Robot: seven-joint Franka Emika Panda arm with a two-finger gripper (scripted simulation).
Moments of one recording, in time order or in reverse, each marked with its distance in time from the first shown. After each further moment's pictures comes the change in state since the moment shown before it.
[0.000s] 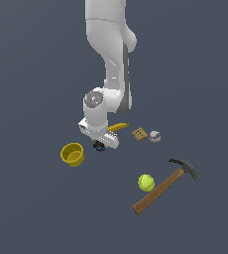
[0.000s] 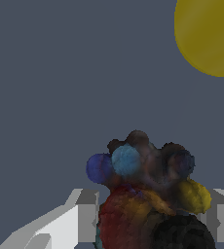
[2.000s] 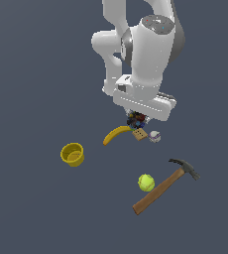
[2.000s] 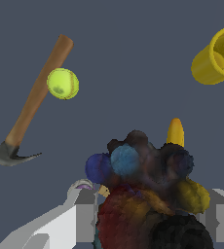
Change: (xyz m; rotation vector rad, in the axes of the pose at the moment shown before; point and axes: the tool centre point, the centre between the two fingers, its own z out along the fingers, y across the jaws) arm -0.062 -0.150 -0.211 -0.005 -0.002 0.000
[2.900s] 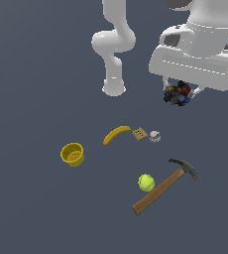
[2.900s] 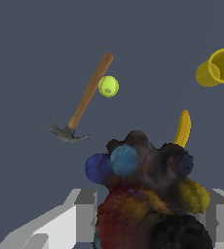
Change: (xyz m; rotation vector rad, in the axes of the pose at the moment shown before) arm -0.033 -0.096 -0.131 0.002 -0.005 -0.001
